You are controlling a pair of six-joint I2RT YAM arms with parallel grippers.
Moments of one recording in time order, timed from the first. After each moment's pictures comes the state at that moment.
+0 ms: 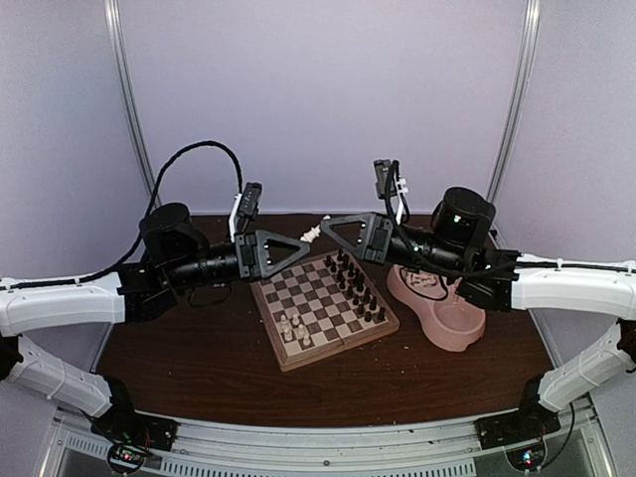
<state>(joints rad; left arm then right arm) -0.91 1.23 0.82 0.45 0.43 -0.85 0.95 1.33 0.98 0.47 -0.30 0.71</state>
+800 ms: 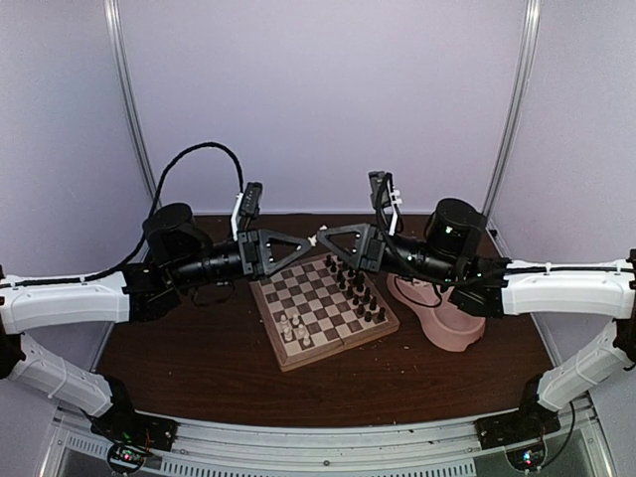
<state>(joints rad) -0.90 1.25 0.83 0.50 0.42 -0.88 0.96 1.37 0.93 0.54 -0.31 0.73</state>
